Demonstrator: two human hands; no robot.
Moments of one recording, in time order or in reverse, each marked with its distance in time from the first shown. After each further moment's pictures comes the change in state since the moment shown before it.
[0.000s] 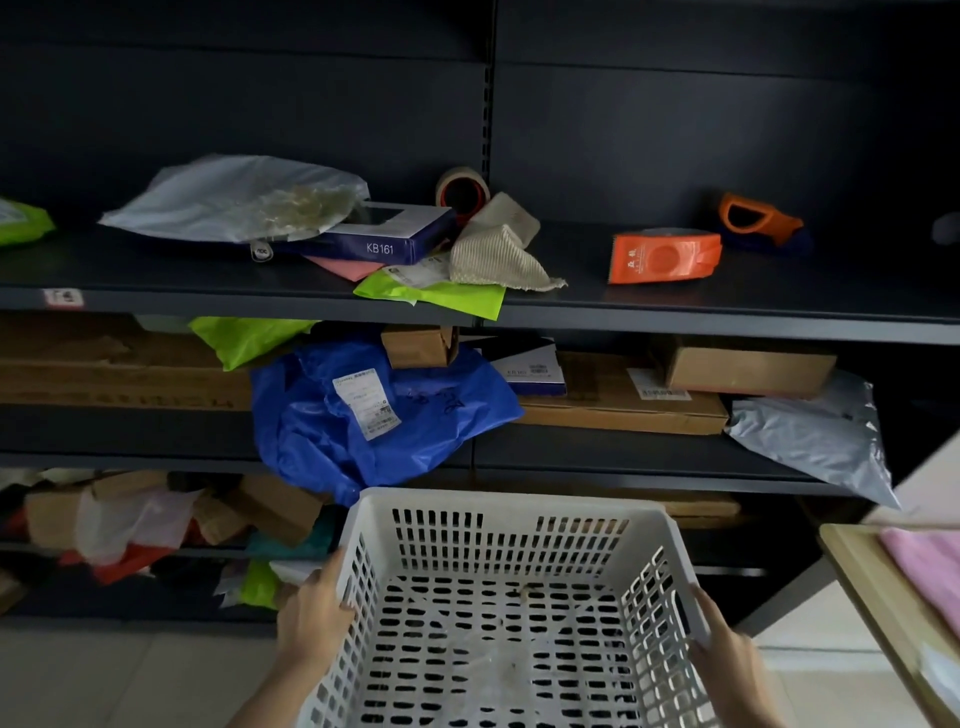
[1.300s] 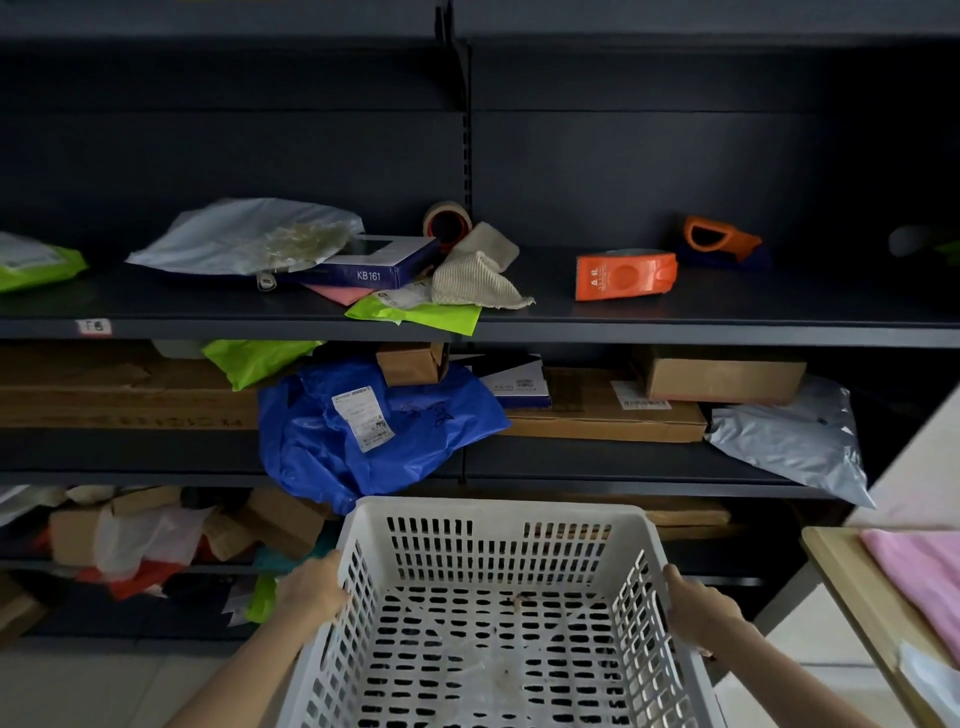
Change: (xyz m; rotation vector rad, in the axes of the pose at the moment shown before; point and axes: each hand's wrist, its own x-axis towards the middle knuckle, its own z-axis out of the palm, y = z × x) left_hand 0.004 0.030 -0.048 0.201 -0.238 0.023; right_hand 0.024 -0.024 -0.050 -0.462 -0.331 -0.169
